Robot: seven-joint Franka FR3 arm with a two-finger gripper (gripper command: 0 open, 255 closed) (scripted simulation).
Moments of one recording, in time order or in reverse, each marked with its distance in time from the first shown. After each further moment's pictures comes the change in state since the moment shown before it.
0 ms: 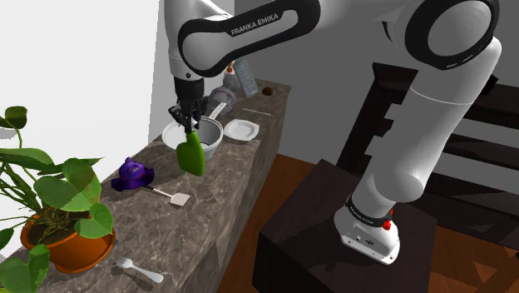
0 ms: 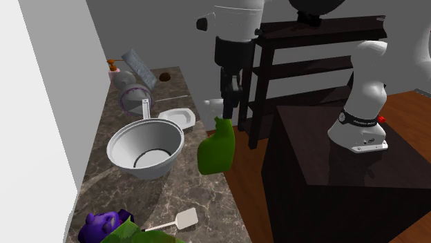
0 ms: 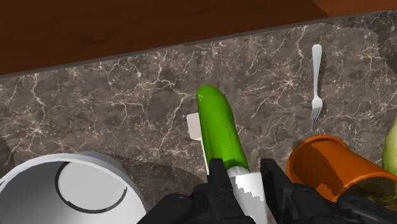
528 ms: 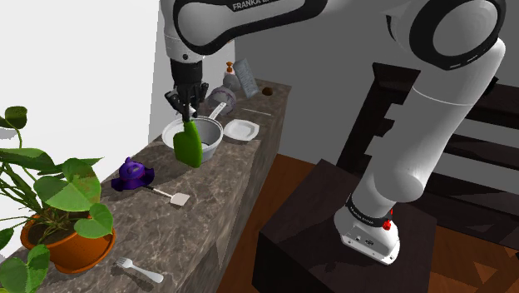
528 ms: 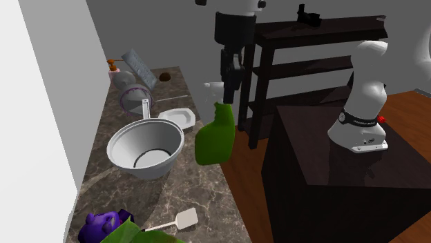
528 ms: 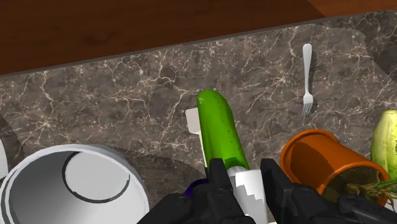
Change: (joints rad) arm -0.001 -0.019 0.000 0.087 0.006 -0.105 -0.001
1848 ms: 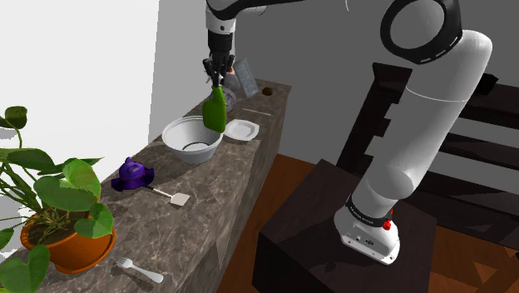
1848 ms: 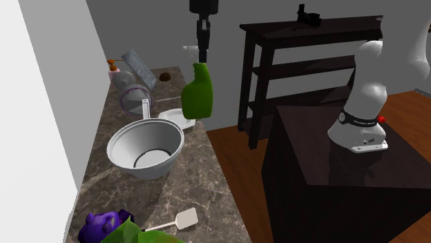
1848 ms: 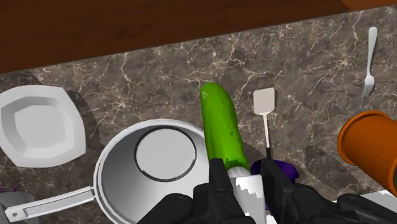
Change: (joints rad) arm -0.176 0.062 -0.157 0.149 0.025 -0.100 -0.337
